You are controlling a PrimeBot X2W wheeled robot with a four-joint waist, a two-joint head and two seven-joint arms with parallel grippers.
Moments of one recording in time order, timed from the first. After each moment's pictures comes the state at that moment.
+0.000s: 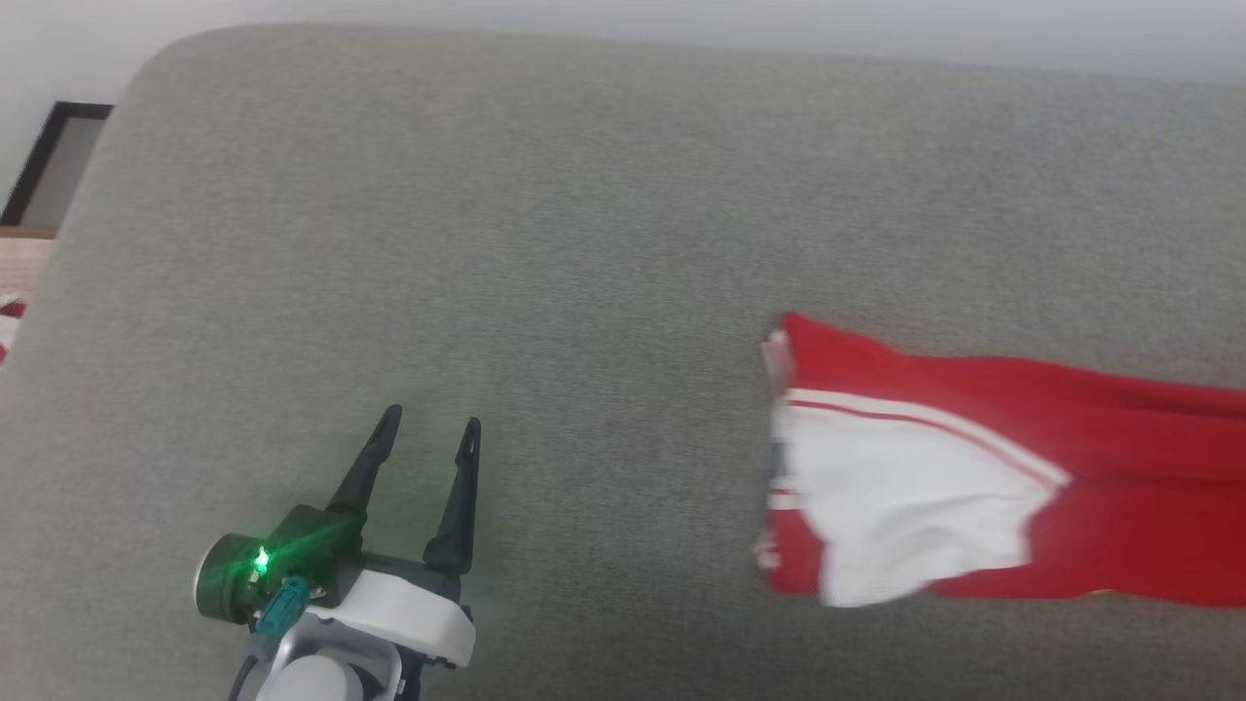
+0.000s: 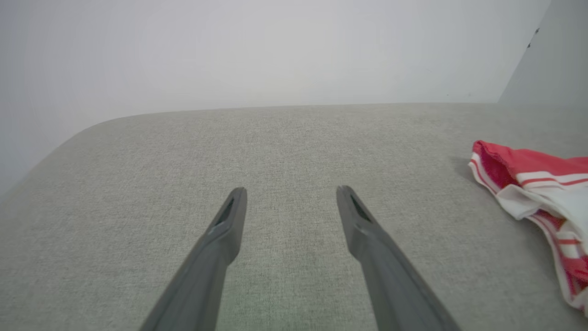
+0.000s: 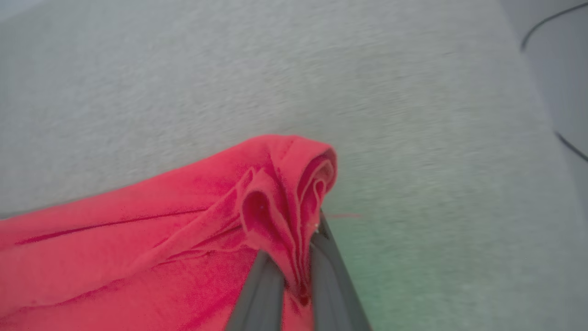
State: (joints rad) left arm -0.10 0.10 -0.10 0.16 -0.14 -0.08 -0.26; right arm -0.45 -1.09 0.63 0.73 1.51 0.13 0.21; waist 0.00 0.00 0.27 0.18
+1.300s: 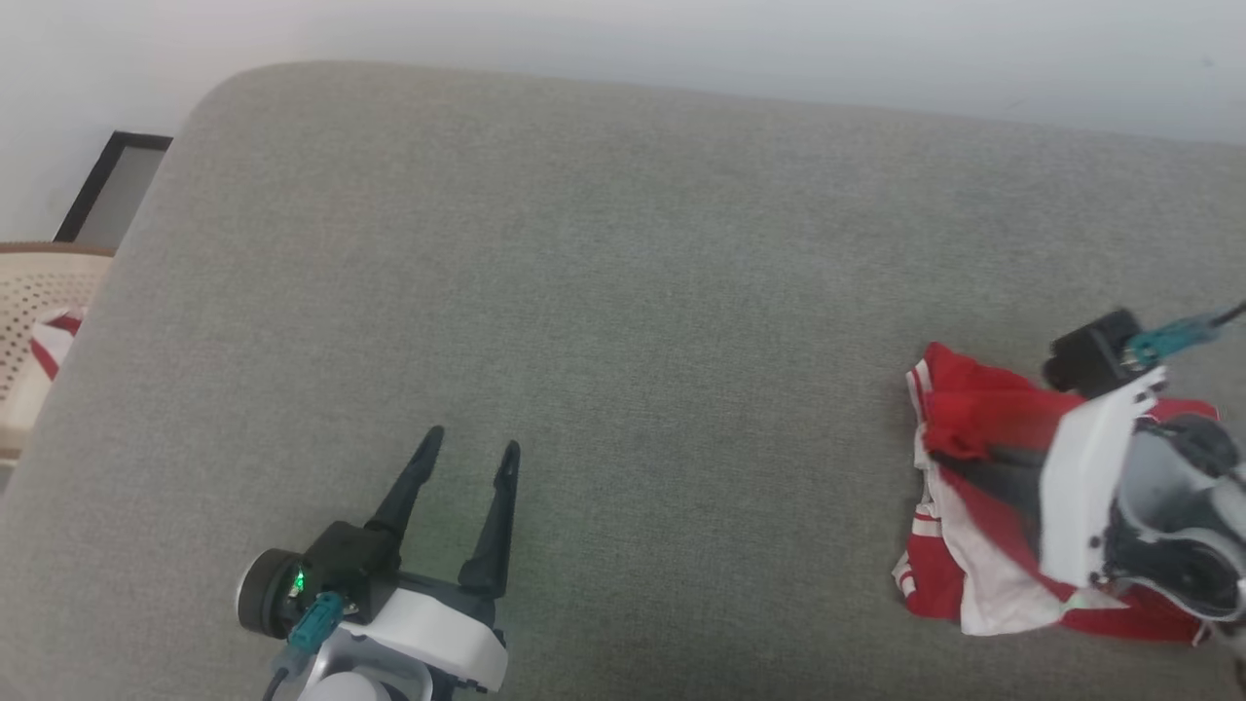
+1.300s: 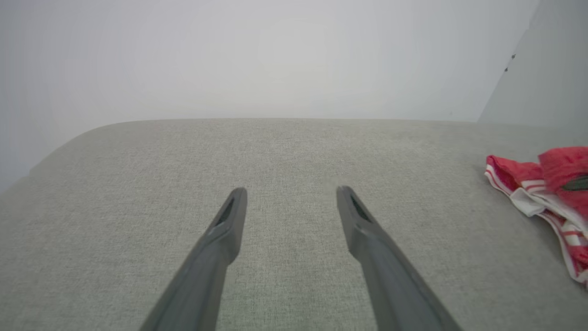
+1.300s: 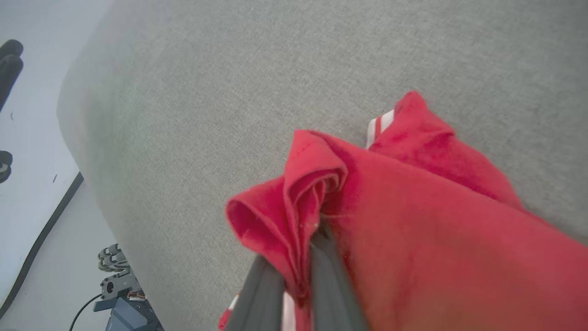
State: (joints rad) left arm -0.08 0.06 -0.11 0.18 -0.13 -0.13 -0.26; right arm -0.54 -0.78 0.77 0.15 1.18 0.13 0.42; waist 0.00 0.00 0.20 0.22
